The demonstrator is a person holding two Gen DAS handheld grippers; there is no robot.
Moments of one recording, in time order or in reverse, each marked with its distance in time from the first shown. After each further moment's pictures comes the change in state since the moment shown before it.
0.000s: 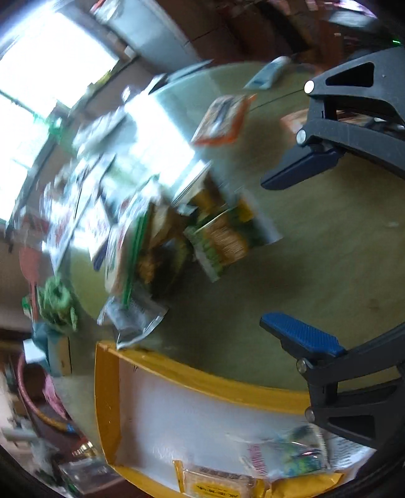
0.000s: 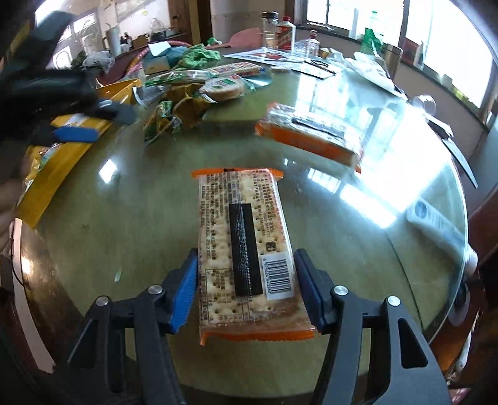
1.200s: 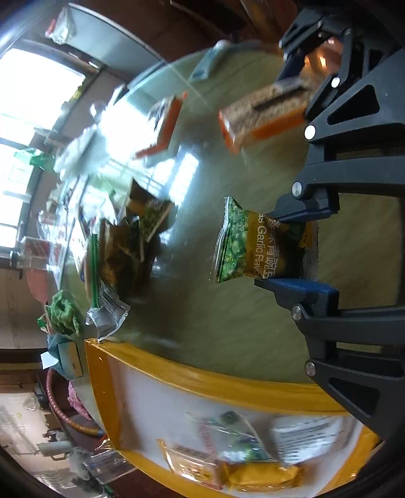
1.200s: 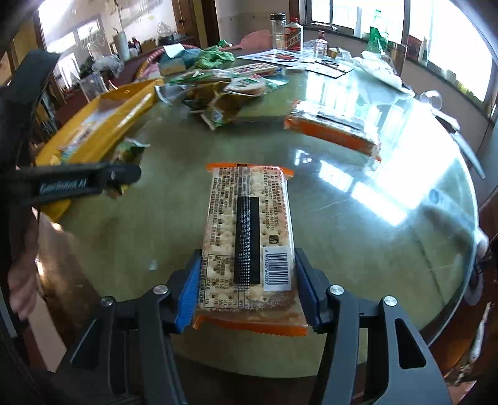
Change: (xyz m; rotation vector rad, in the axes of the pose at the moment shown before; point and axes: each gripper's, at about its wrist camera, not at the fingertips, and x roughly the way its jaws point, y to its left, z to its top) left arm -0.031 0.002 -0.080 0.191 -0.064 0.020; right arm -0.014 0.026 -0.016 0.029 -0.016 0.086
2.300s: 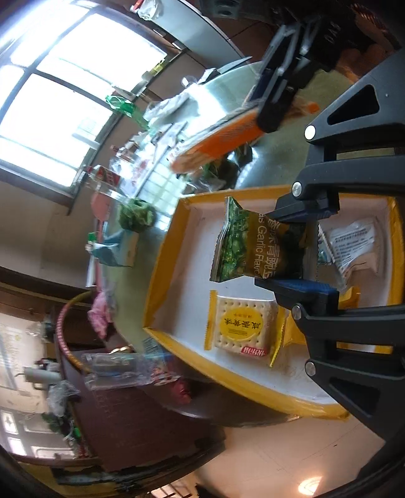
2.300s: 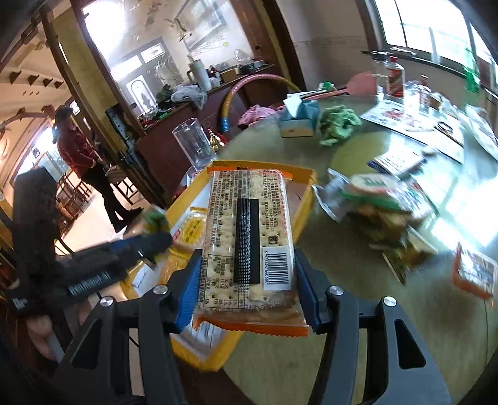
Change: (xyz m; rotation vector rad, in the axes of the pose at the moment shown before) left arm -0.083 0.169 0.042 -0.233 -0.162 0.022; right arm 0.004 0.156 0.164 -0.078 -0.098 0.360
